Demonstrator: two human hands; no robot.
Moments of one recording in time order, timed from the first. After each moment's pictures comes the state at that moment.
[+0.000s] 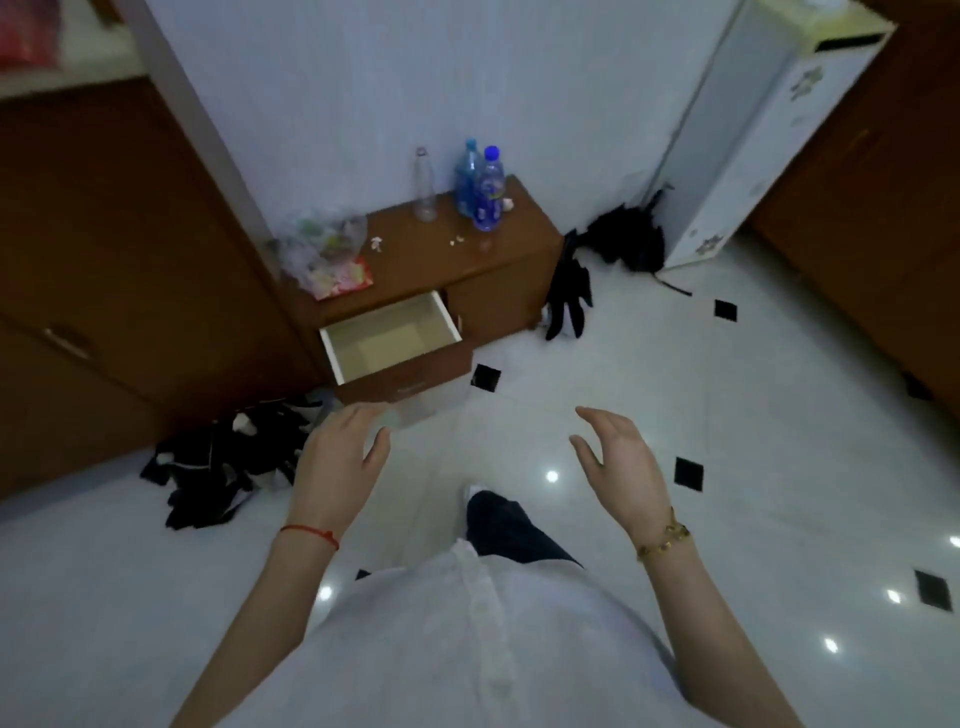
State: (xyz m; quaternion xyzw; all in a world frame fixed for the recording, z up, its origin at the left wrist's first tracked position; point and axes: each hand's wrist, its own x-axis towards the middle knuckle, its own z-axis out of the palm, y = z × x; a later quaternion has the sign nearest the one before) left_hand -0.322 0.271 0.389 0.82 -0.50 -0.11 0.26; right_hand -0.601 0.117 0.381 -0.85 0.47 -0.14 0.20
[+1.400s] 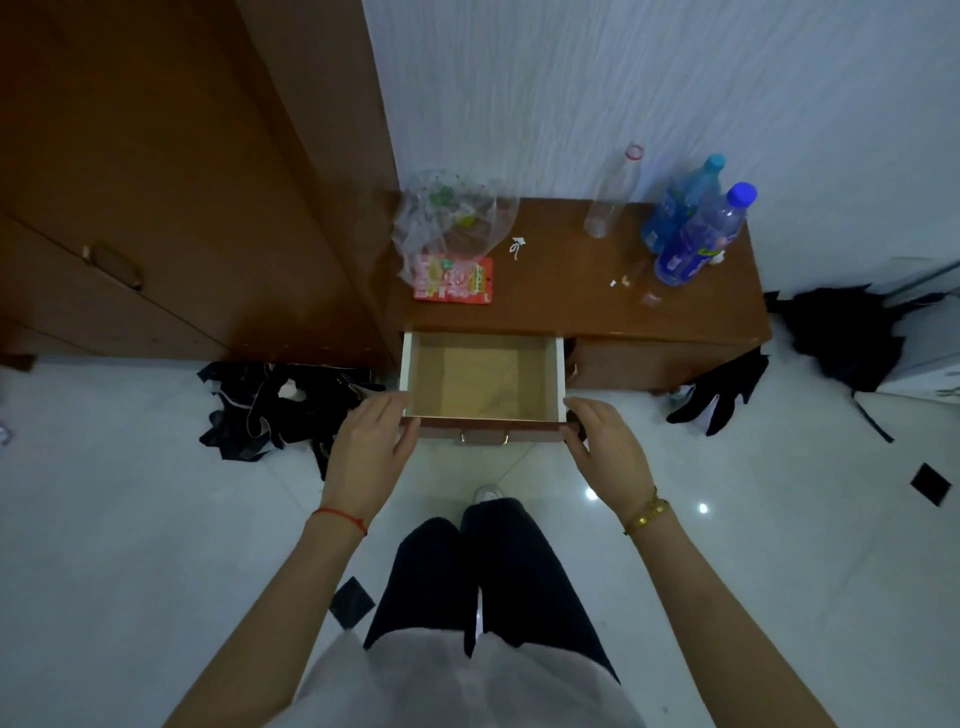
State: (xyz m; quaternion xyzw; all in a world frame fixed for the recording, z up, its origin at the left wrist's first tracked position) left_hand -0.135 0.086 0.214 0.90 -0.36 -0.07 0.25; right_hand -0.305 -0.161 0.192 -0.94 0.24 -0.03 0.23
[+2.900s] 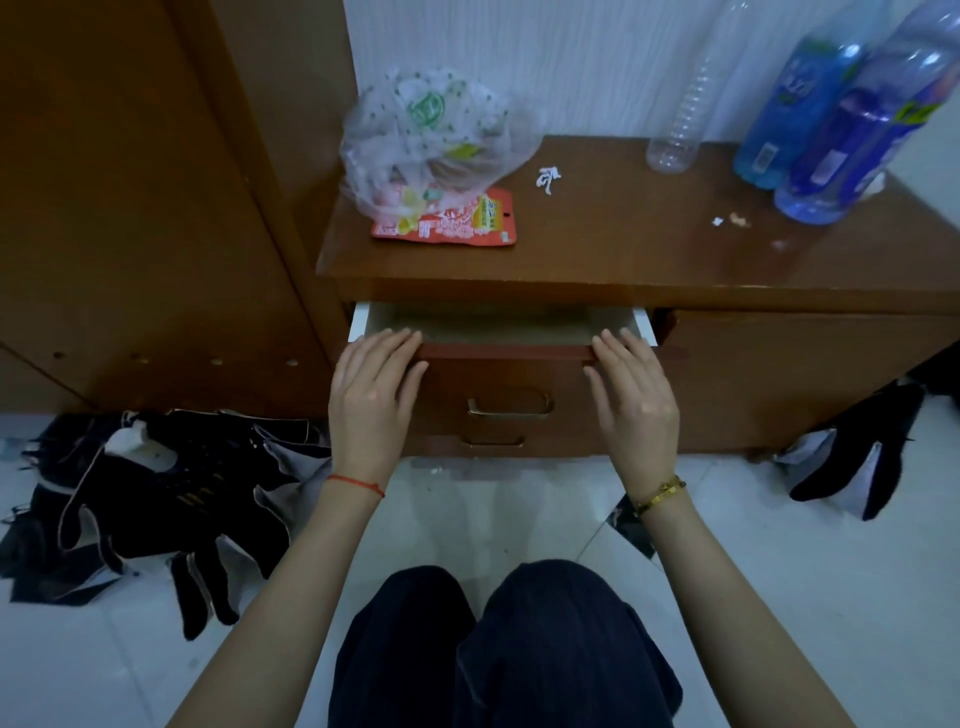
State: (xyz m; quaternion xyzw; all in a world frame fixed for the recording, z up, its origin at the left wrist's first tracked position) left_hand -0.014 -0.013 -0.169 0.83 -0.38 0.26 0.32; right_hand -0.184 -0.230 -0.172 -0.88 0.19 -0.43 0.04
